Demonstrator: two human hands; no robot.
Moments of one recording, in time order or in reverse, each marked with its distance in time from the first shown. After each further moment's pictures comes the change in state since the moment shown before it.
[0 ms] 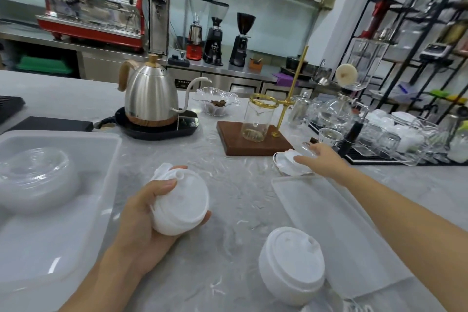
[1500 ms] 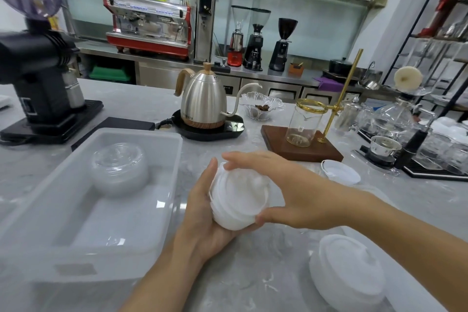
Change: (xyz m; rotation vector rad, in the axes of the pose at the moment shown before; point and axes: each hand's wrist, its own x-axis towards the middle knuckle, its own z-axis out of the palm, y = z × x) left_hand 0.000 0.001 0.001 -0.177 -0.136 -0.141; right_hand -0.167 -0.167 0.044 -0.128 -0.471 -1.075
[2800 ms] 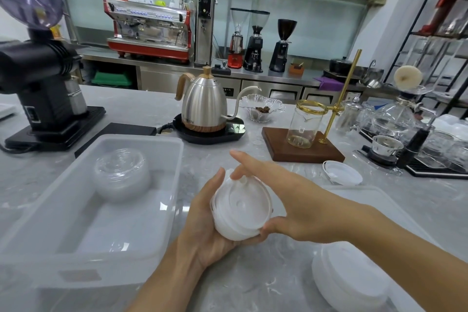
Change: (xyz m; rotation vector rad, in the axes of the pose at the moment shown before) left_hand -0.007 0.000 0.000 -0.019 -0.134 -0.127; right_hand -0.008 0.002 0.012 0.035 0.018 0.050
